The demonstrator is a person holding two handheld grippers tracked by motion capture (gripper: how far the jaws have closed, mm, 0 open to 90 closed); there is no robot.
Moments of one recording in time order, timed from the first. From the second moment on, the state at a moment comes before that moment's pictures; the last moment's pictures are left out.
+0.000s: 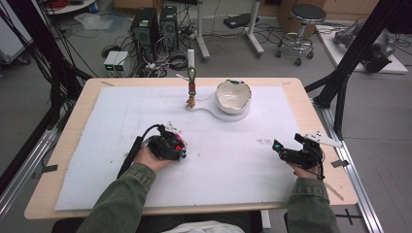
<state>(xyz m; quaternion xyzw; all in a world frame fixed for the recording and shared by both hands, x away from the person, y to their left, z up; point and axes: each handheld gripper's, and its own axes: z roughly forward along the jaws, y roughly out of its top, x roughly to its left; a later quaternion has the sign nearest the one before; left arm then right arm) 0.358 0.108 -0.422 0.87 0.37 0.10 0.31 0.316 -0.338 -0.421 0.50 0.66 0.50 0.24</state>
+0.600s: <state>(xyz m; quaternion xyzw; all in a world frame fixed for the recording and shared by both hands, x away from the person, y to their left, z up) 0.351 0.097 -0.422 0.88 0.35 0.14 0.29 0.316 -0.338 -0.421 0.50 0.66 0.50 0.24</state>
